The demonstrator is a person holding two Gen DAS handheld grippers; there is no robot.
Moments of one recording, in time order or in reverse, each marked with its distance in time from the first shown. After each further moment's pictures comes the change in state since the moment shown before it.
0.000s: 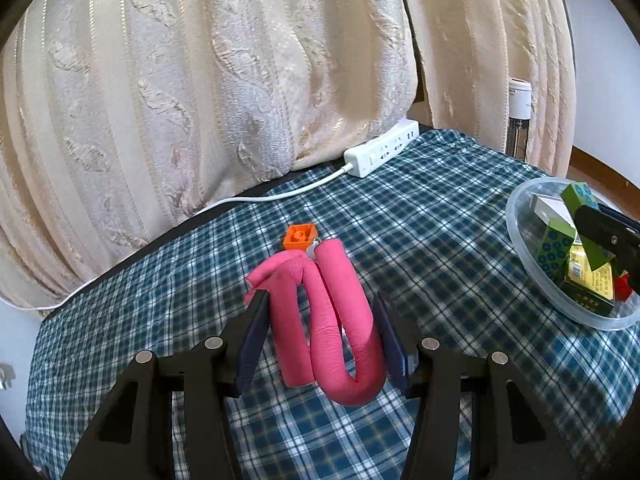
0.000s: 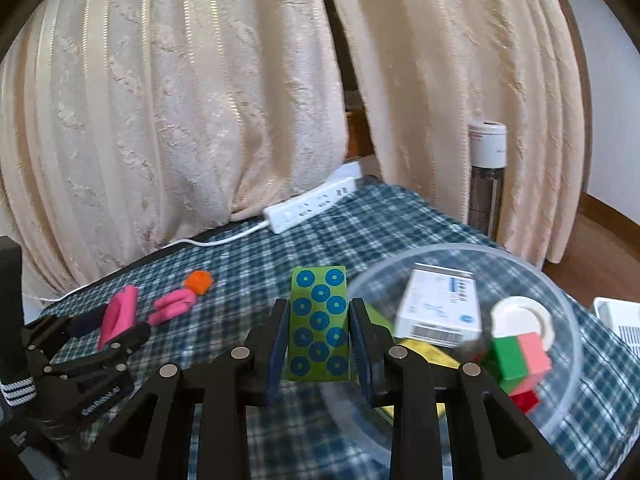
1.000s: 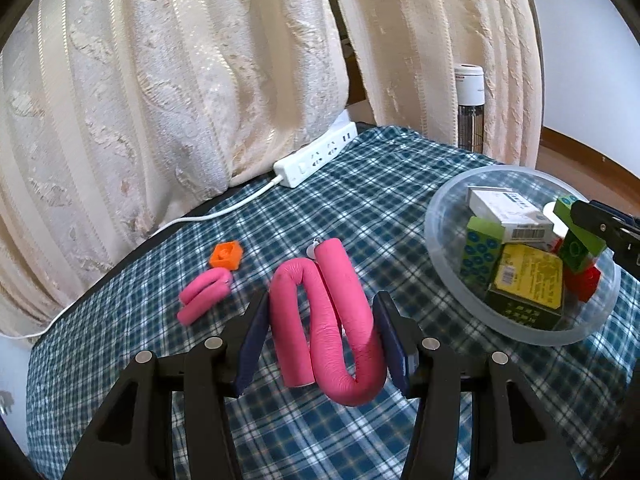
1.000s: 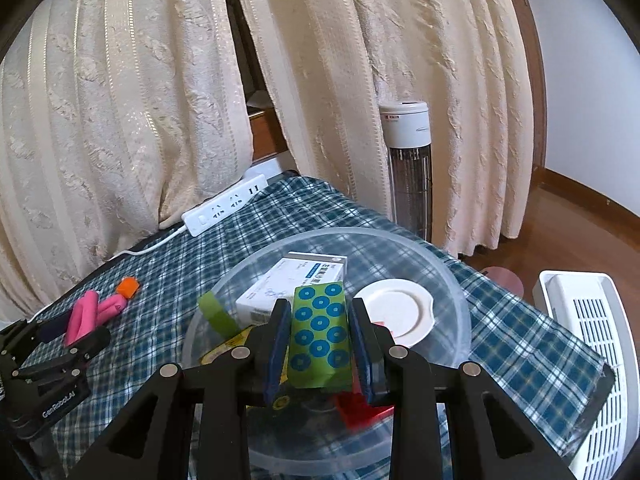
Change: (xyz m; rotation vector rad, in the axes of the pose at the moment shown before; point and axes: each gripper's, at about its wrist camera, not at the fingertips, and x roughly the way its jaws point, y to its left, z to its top) left arm -0.009 -0.077 0.013 0.091 -0.003 -0.073; right arm -0.012 -0.095 -0.005 0.082 0.017 -0.119
